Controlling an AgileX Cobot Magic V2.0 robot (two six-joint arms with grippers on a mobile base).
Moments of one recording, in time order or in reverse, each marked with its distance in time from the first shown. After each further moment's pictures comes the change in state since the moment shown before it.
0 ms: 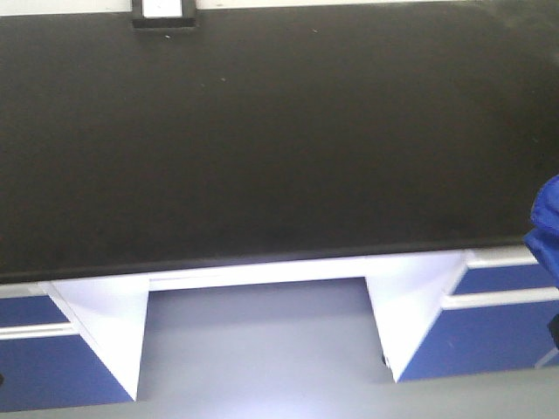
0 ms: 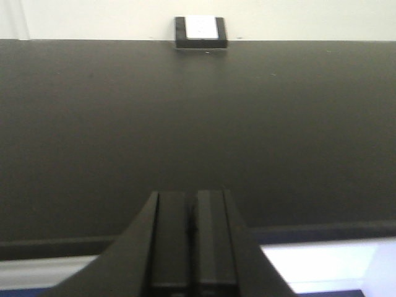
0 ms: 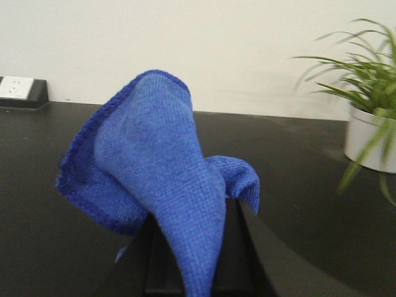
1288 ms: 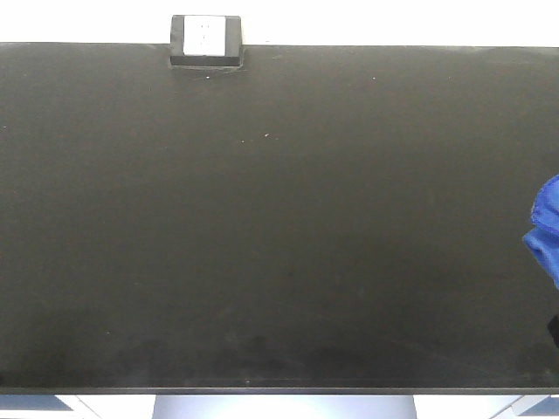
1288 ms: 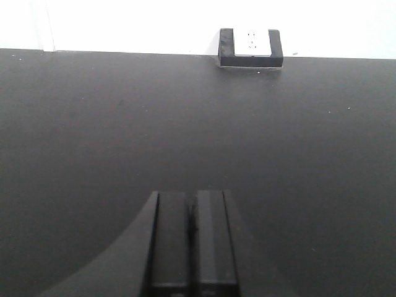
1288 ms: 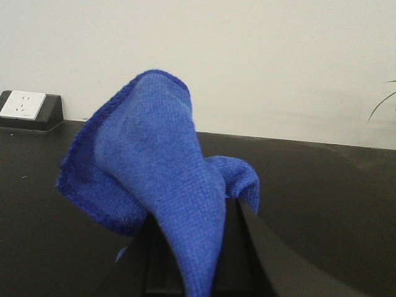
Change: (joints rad) left arm 0.000 0.000 0.000 0.000 0.000 0.000; right arm 0.000 0.000 0.000 0.000 0.000 0.000
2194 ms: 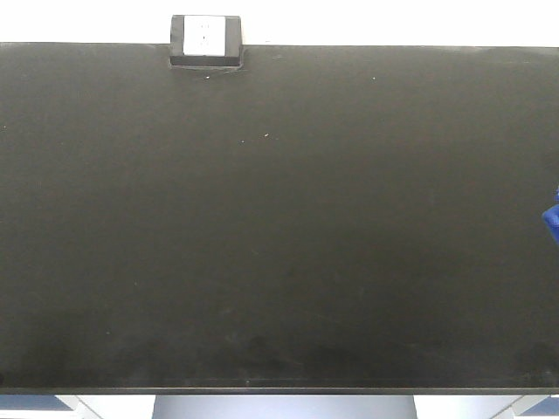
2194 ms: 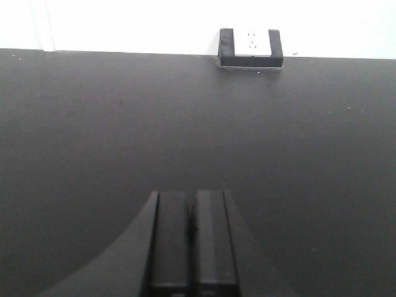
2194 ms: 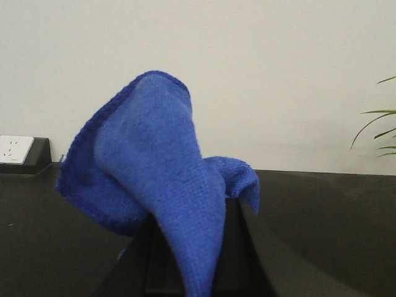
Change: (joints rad) left arm 0.000 0.000 0.000 0.000 0.000 0.000; right arm 0.000 0.000 0.000 0.037 -0.112 0.013
